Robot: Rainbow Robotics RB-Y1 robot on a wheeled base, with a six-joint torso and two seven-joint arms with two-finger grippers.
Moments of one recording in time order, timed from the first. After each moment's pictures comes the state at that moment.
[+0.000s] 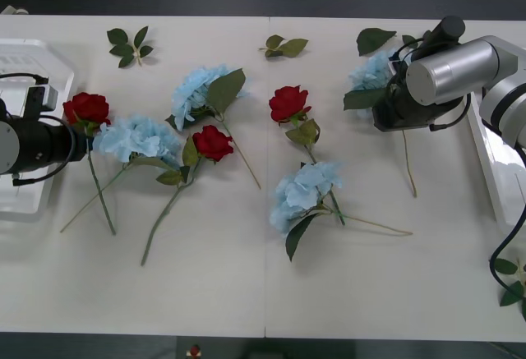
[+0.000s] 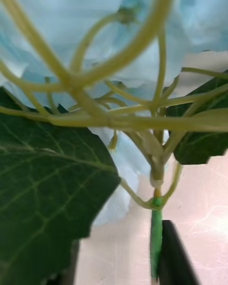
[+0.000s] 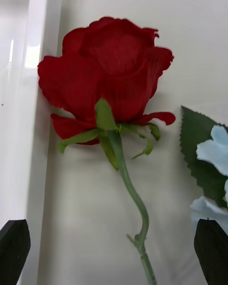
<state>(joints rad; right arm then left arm) -1.01 -0.64 0.82 -0.82 -0.98 0.97 1.33 -0.31 0.69 -0.01 -1.48 0.67 1.03 -1.46</state>
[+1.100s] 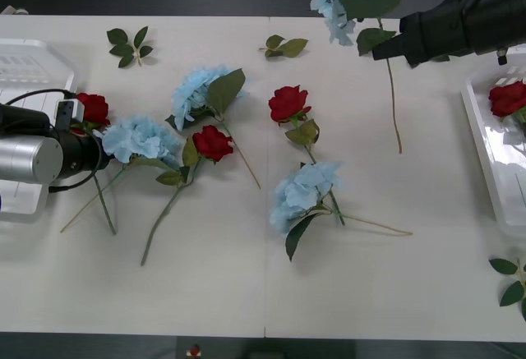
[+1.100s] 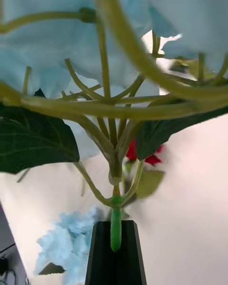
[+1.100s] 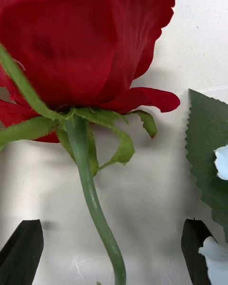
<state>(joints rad) -0.96 -0.98 0.57 -1.21 -1.95 1.13 2.05 -0.37 0.62 -0.13 -1.33 0.54 0.92 -1.39</state>
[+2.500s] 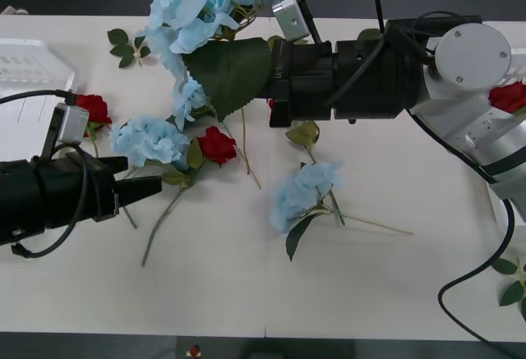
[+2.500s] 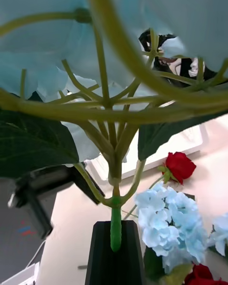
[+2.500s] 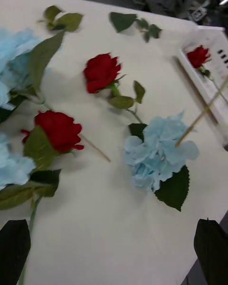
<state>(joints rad) -0.66 -0.57 0.42 -1.67 -1.92 0.91 2.49 0.18 0.77 0.08 -2.20 1.49 0.91 -1.93</state>
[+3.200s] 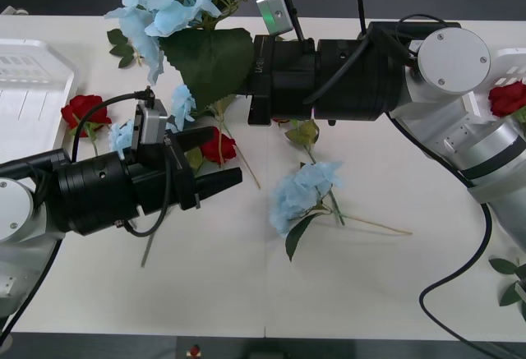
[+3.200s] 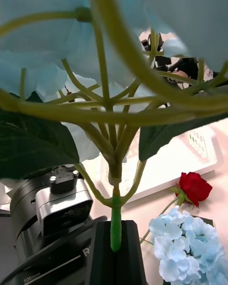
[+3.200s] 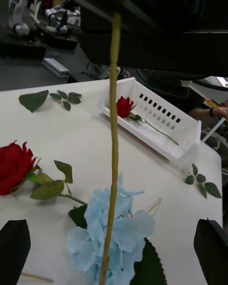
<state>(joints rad) -0.66 -0.50 0.42 -1.67 -1.93 0.88 2.49 -0.02 0.43 -0.09 -1.95 1.69 0.91 -2.60</state>
